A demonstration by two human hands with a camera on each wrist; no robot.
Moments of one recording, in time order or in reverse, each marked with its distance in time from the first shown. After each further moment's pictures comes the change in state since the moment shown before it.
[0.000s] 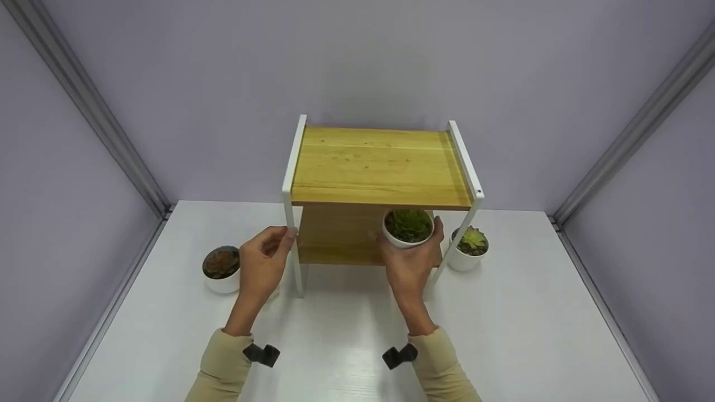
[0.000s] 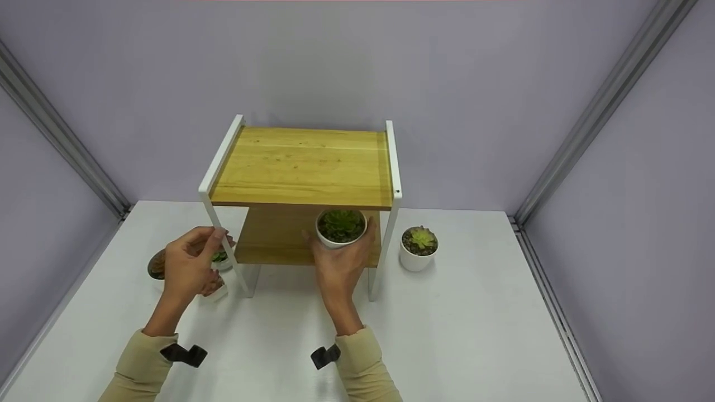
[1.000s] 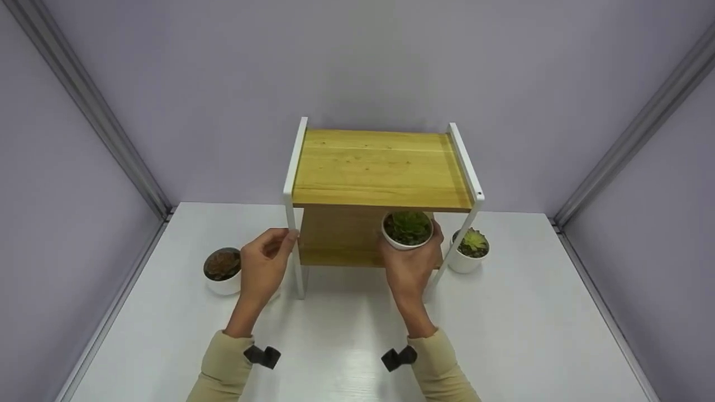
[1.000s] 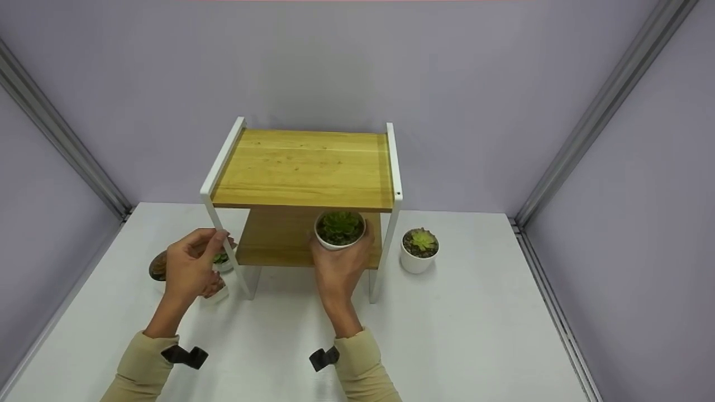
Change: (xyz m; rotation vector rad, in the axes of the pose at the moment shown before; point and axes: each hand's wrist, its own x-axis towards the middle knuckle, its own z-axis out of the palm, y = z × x) left_hand 0.000 0.000 0.000 -0.037 -0.004 0.015; right_hand 0.001 -0.005 0.003 -0.020 0.040 -0.048
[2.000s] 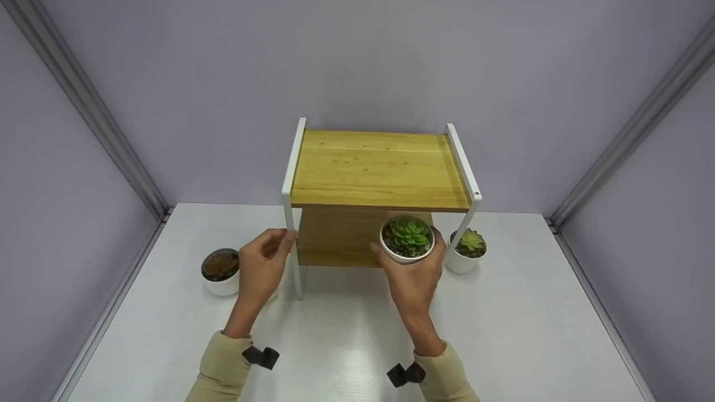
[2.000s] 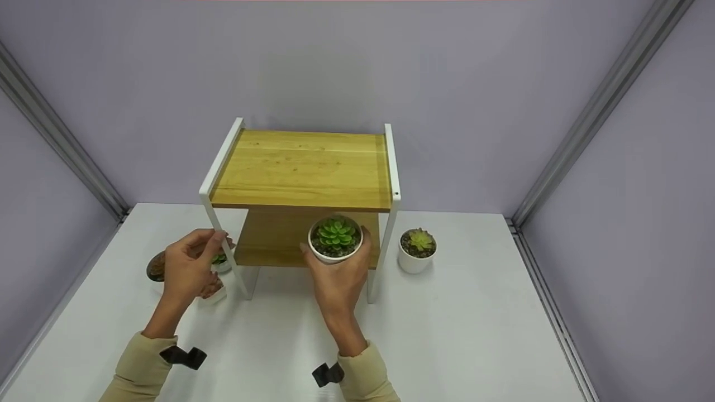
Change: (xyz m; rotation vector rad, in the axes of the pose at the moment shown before) left_hand 0.000 -0.001 0.001 -0.002 0.008 -0.013; right_hand -0.017 -0.018 -0.026 0.096 -0.086 -0.006
